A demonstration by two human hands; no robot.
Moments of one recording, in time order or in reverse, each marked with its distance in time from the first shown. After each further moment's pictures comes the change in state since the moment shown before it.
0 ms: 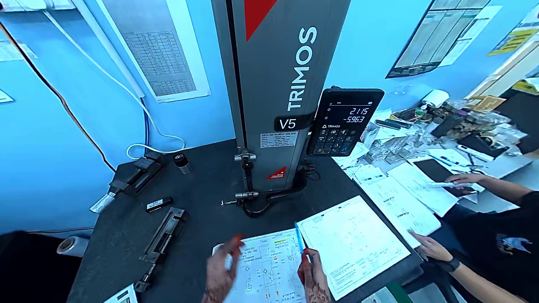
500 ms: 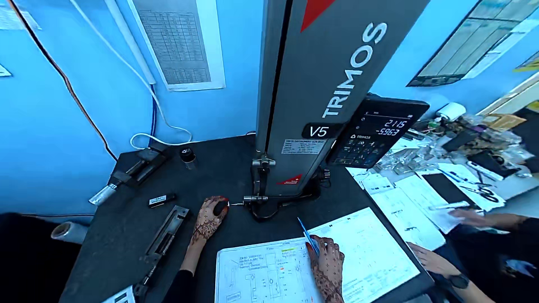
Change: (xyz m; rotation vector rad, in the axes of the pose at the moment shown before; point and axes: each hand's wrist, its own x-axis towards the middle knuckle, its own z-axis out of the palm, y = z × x) left_hand 0.102 -0.156 0.007 0.110 -0.163 -0.190; right_hand 0.086 0.057 -0.007 -0.935 0.254 -0.307
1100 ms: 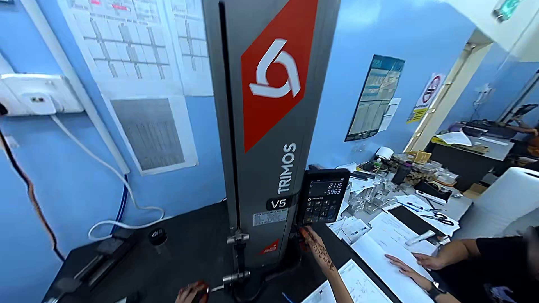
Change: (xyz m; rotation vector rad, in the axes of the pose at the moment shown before) left_hand -0.001 0.002 -0.002 -0.002 -0.054 0.113; right_hand 0.224 0.020 -0.028 0.939 -0.190 0.252
